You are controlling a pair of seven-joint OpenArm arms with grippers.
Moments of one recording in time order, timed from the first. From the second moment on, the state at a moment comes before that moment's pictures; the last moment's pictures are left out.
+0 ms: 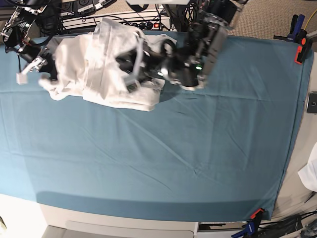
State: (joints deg) left arm 0.6 1.9 25.4 100.2 -38.5 -38.4 68.9; right arm -14.6 23.8 45.8 76.2 80.4 39.3 -78.3
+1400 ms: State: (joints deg) left arm 0.6 -9.1 19.8 100.2 -43.3 -39.4 70.2; right arm -28.6 -3.3 13.9 131.0 23.0 26.4 -57.8
